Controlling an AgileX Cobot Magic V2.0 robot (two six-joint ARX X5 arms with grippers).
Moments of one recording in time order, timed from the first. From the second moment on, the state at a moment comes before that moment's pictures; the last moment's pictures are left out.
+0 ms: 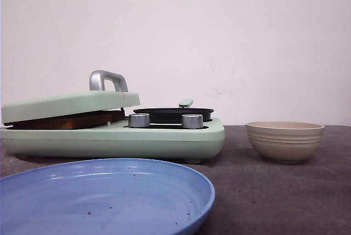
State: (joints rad) left arm -0.12 0.09 0.39 -0.50 0.19 -0.29; right arm 0.17 0.32 0.32 -0.25 -0.34 0.18
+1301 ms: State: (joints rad) left arm -0.12 0.01 0.39 -0.52 0.13 -0.46; right arm 0.17 0.19 0.26 -0.27 -0.29 0.19
